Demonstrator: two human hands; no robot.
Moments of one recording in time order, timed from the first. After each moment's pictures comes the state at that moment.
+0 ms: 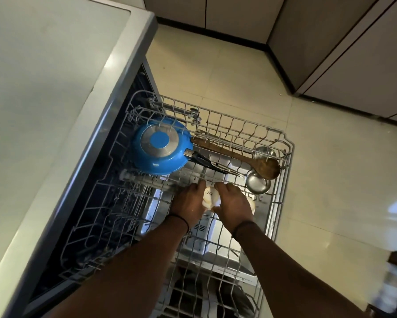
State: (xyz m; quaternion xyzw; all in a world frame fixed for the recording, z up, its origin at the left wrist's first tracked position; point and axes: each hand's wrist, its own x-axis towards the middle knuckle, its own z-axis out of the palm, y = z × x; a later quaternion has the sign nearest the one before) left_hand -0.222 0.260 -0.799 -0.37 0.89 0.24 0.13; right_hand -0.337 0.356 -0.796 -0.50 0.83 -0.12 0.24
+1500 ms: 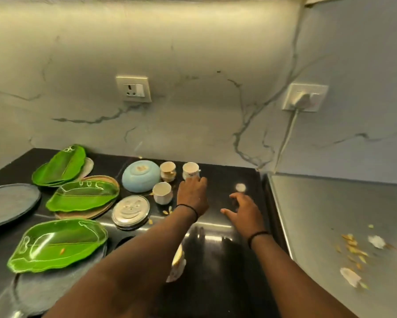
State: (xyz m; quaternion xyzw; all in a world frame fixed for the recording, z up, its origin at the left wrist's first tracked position) left_hand 0.411 0.308 -0.423 -0.88 0.47 -0.04 -0.09; right_hand 0.260 0.227 -0.456 -0.85 0.37 -0.22 0.31
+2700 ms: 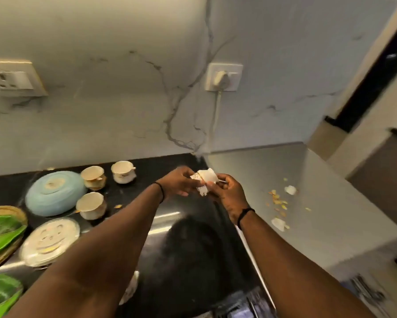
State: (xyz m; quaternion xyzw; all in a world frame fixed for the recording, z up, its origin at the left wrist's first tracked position) left_hand 0.430 0.234 -0.402 -0.66 0.45 0.48 -0.35; right_hand 0.254 0.190 -0.429 -0.56 0.41 -0.36 0.63
